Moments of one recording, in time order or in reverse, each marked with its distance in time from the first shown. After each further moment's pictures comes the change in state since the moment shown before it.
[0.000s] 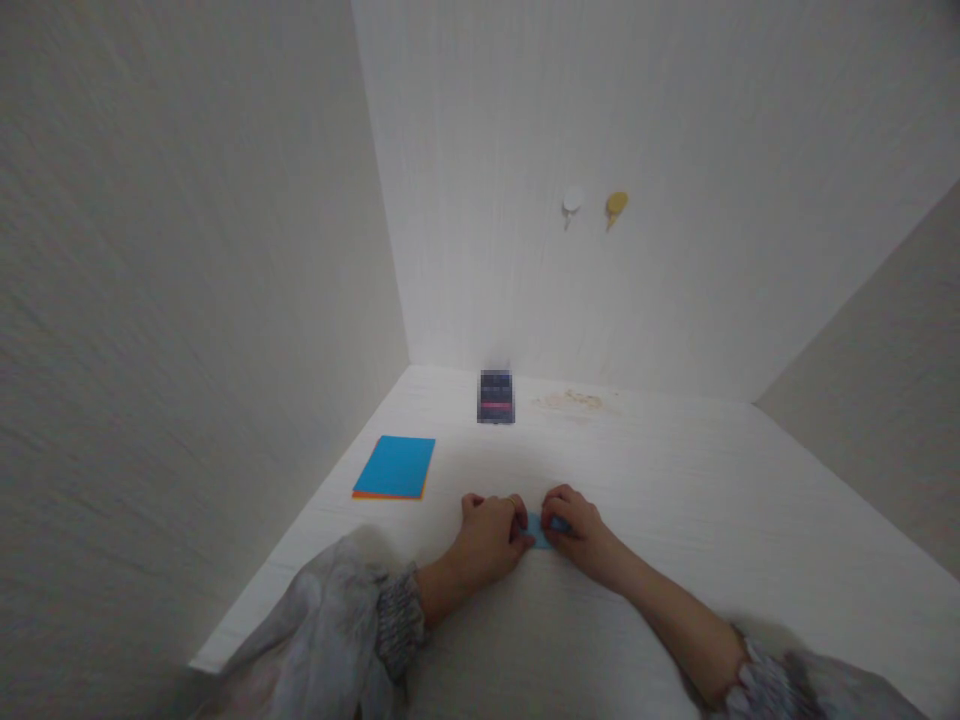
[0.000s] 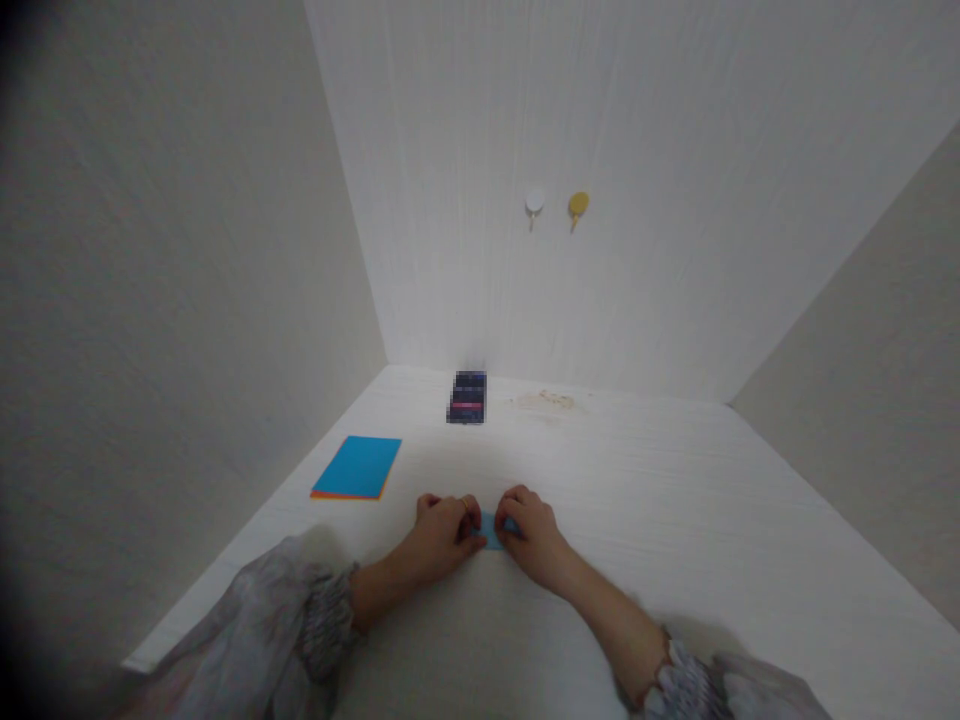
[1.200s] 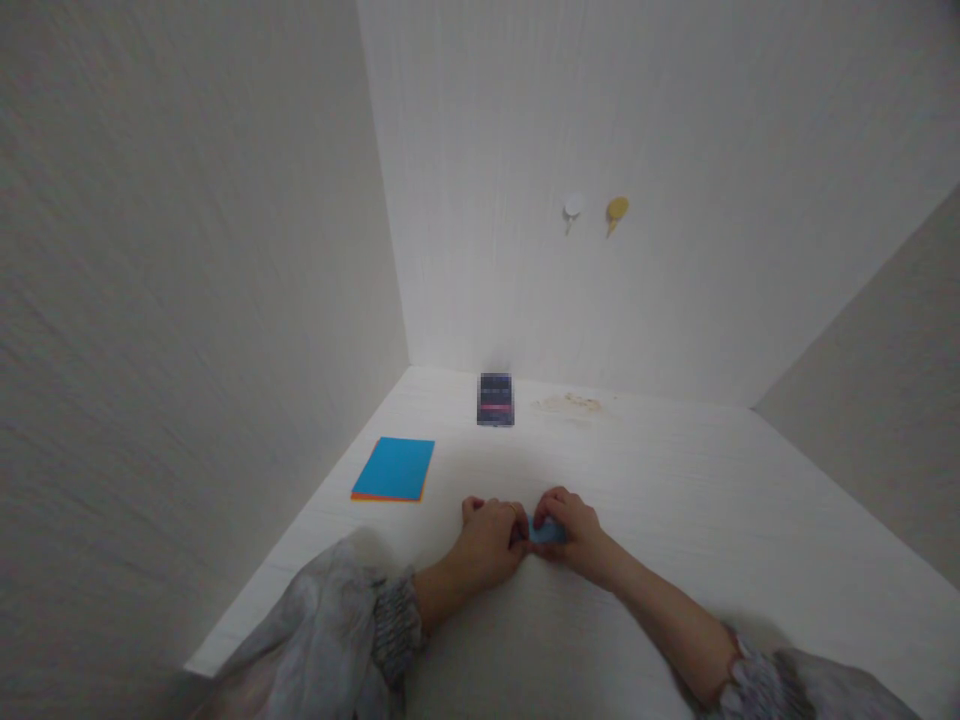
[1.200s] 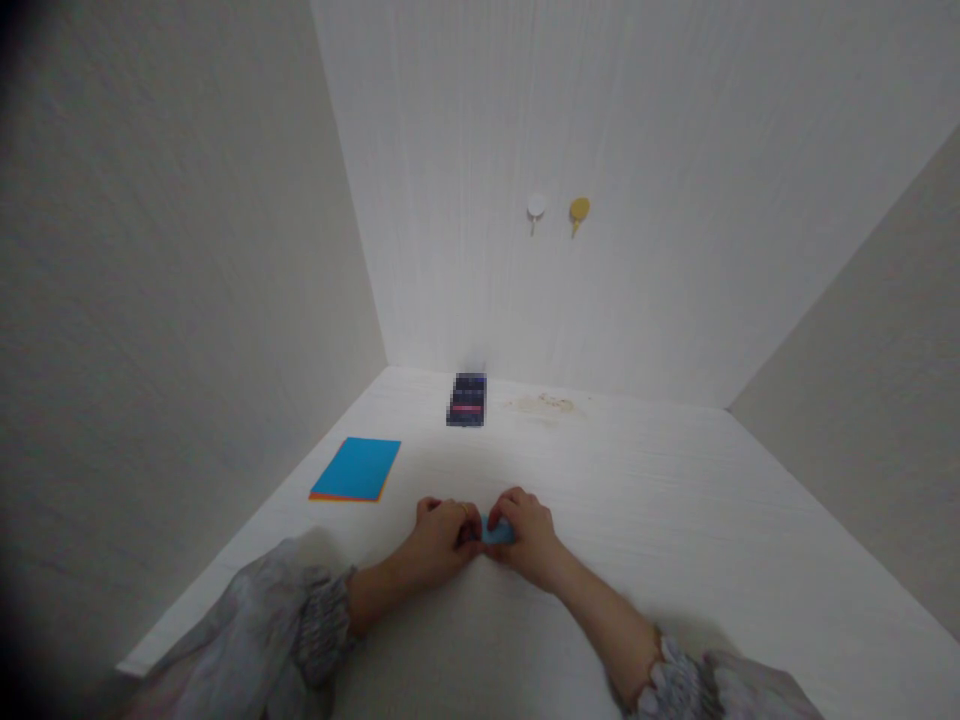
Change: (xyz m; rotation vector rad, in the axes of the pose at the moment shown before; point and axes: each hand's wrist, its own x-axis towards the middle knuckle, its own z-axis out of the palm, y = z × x) left_hand 0.001 -0.002 0.003 -0.044 0.036 0.037; right_hand 0.007 -0.002 0.001 -0.054 -0.114 0.136
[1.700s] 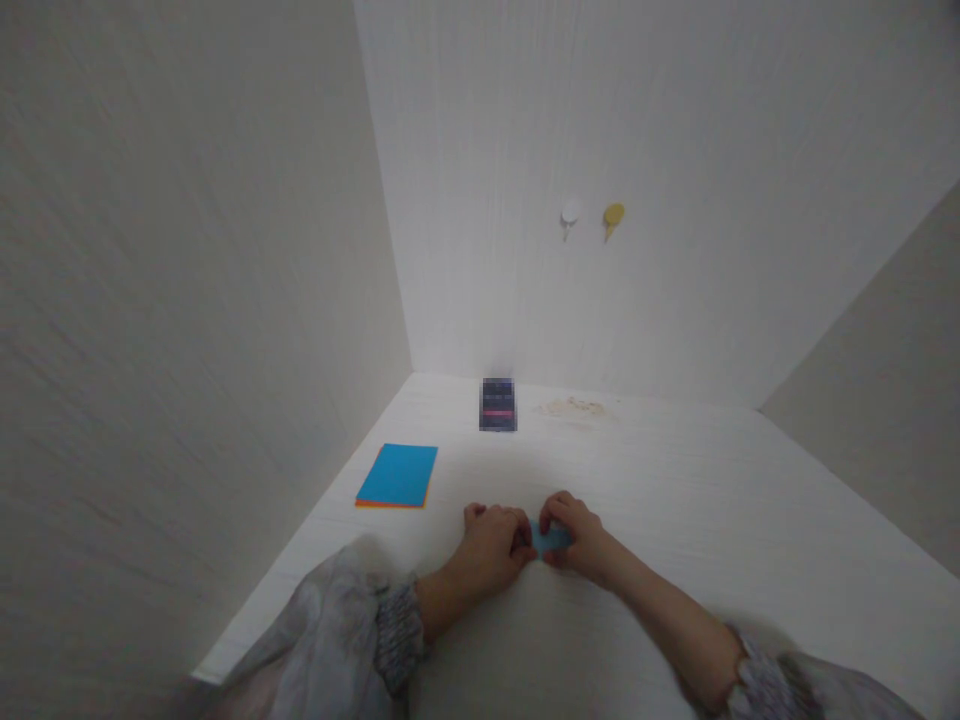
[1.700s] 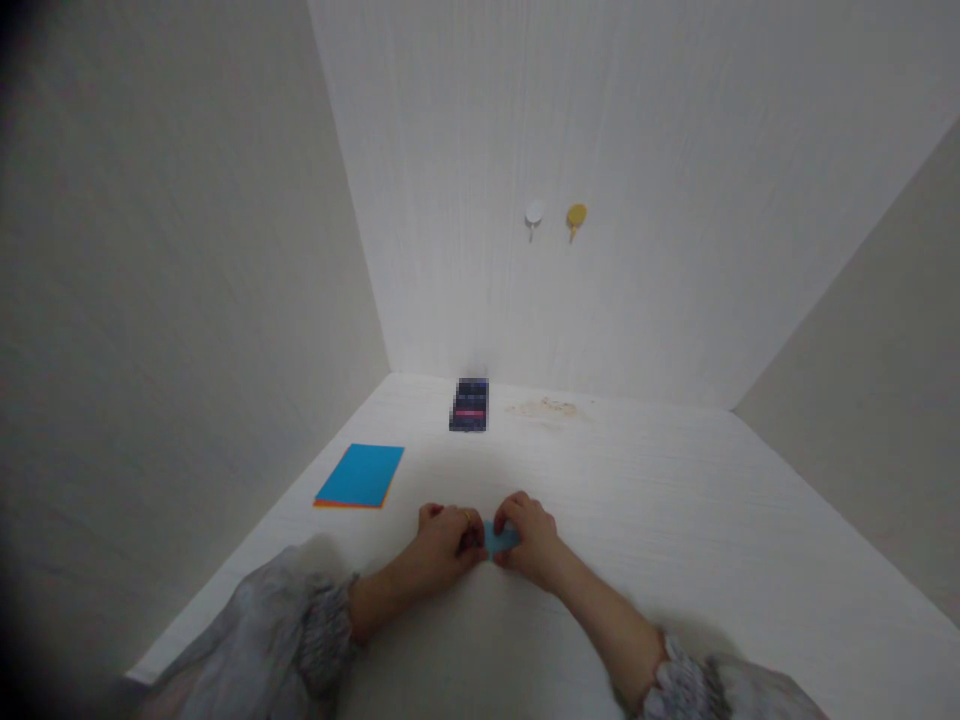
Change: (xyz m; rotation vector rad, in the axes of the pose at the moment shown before) left_hand -0.002 -0.001 -0.002 -0.025 -0.006 0.011; right_hand 0.002 -0.007 -0.008 0.043 -0.071 0.110
